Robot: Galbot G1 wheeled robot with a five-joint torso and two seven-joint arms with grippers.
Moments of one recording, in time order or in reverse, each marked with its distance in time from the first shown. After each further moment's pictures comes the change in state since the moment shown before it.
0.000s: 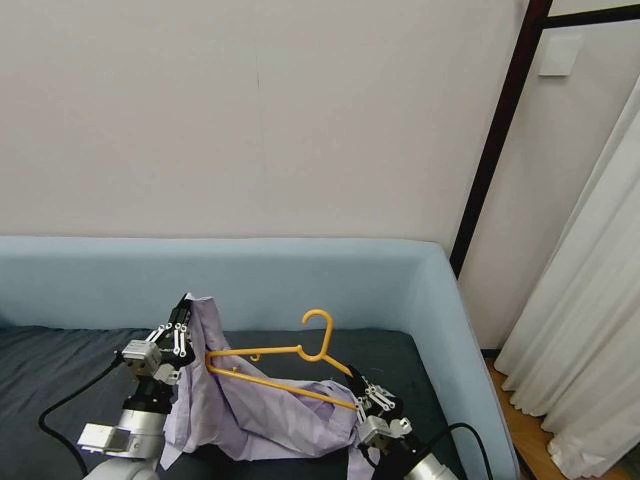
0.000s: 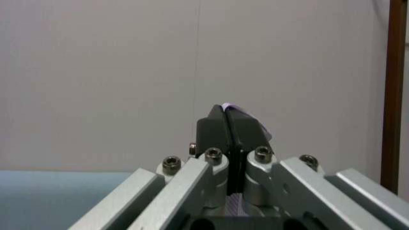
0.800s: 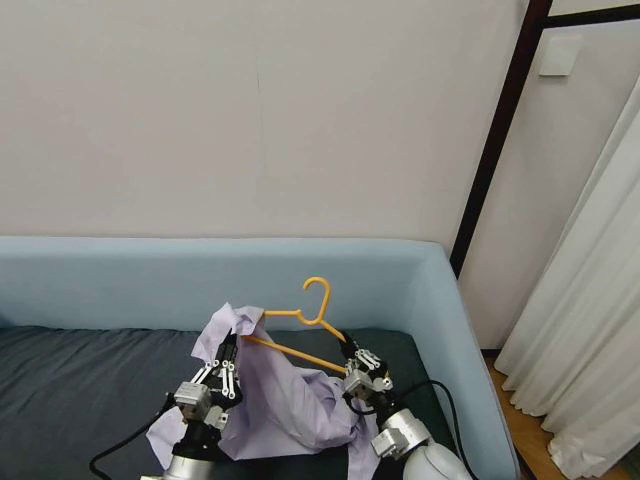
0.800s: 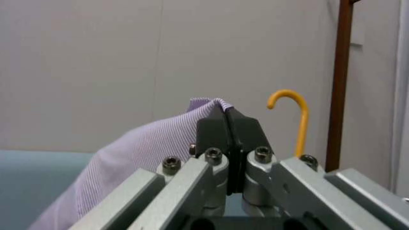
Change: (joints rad) left arm 0.130 -0.151 0.161 -0.009 0.160 -0.129 0.036; right arm 0.221 0.063 -0.069 -0.118 0.112 -0.140 0.033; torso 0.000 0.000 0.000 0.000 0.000
